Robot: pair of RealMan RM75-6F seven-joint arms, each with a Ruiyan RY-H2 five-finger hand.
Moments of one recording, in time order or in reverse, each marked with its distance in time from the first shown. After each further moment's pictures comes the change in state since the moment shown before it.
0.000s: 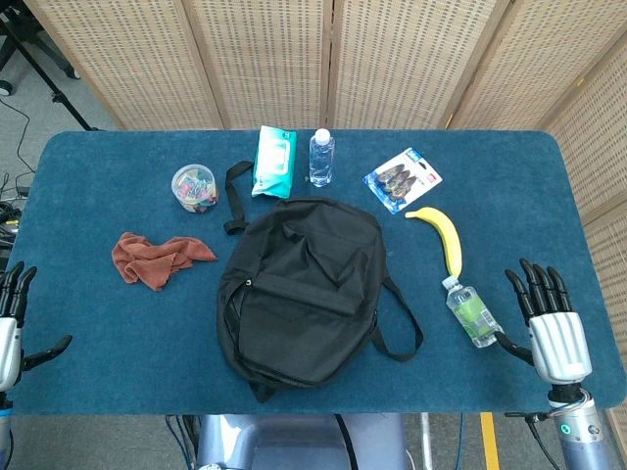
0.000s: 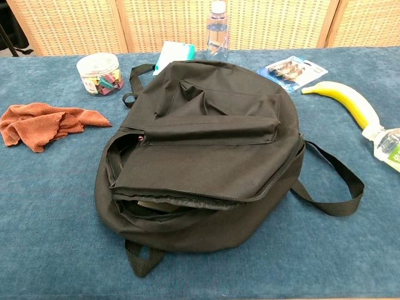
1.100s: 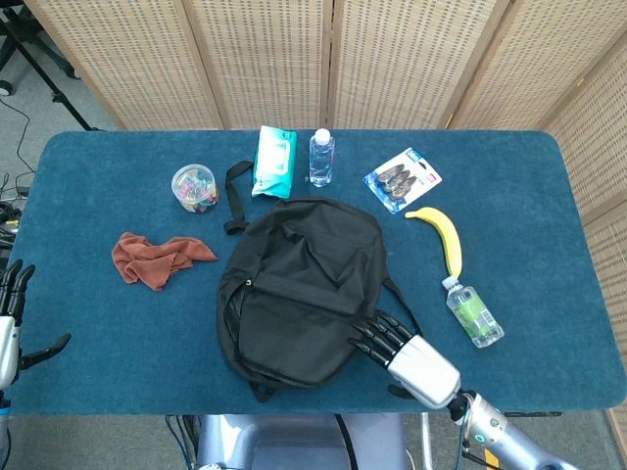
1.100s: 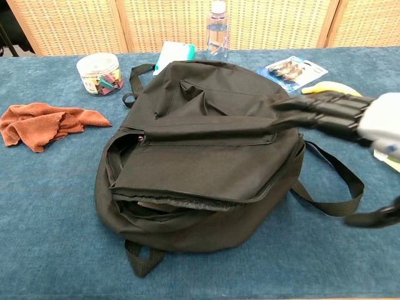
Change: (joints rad) left arm 0.017 0.013 -0.030 -0.005 0.017 -0.025 -0.012; right arm 0.250 -0.016 -0.104 -0.226 -0.389 -0.422 -0.088
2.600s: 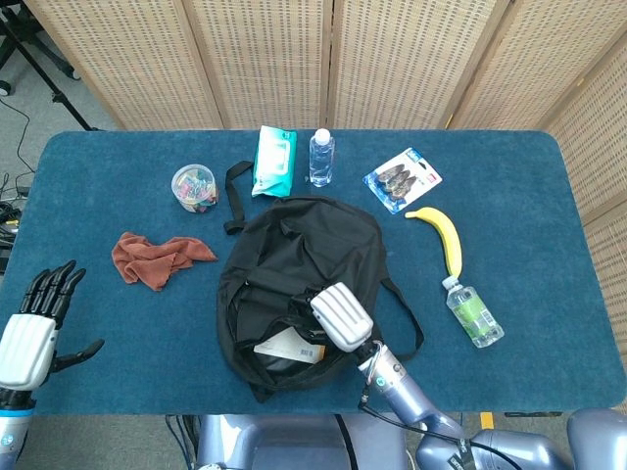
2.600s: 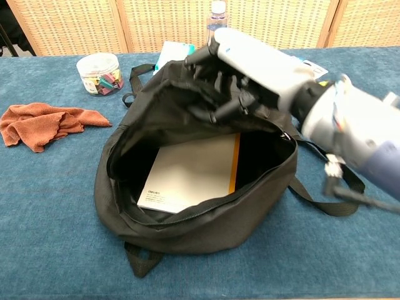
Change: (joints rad) left arm -0.062 0.013 0.040 -0.002 0.222 -0.046 -0.078; right arm 0.196 -0.398 0.341 -0.015 0.484 -0.170 -0.023
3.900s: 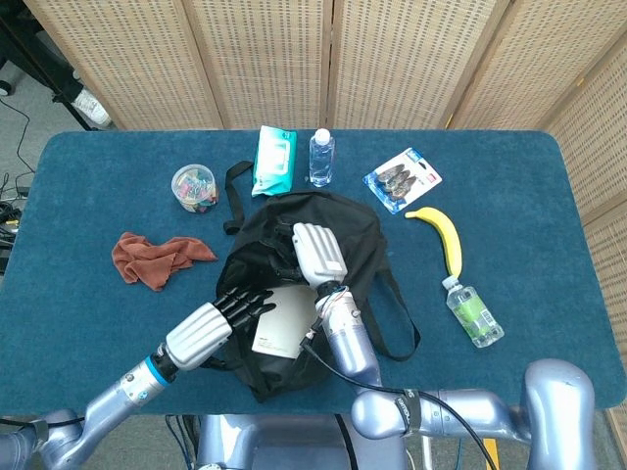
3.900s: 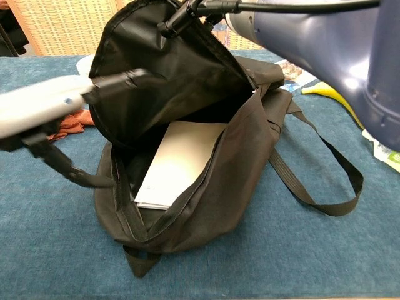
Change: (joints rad) left arm -0.440 -0.273 0.028 0.094 0.169 -0.398 -0.125; right arm 0.360 -0.065 0.373 -0.164 0.896 0.161 -0.444
